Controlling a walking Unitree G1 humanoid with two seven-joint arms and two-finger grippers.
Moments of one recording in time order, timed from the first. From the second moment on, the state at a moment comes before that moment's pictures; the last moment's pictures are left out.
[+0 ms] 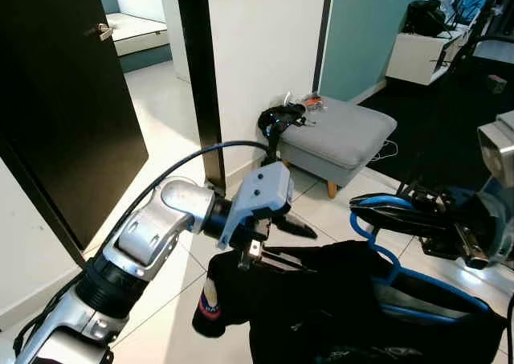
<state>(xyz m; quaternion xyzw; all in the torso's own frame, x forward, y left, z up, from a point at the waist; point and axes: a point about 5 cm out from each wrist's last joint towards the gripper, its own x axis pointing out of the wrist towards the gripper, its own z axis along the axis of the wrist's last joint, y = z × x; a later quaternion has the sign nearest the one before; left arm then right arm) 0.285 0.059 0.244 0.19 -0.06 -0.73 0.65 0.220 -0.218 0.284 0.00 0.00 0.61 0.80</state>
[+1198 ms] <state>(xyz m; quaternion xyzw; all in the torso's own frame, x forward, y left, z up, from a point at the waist) 0.324 0.078 0.209 0.13 -0.04 -0.60 0.79 0.211 -0.268 0.347 -0.09 -0.06 0.54 0.84</state>
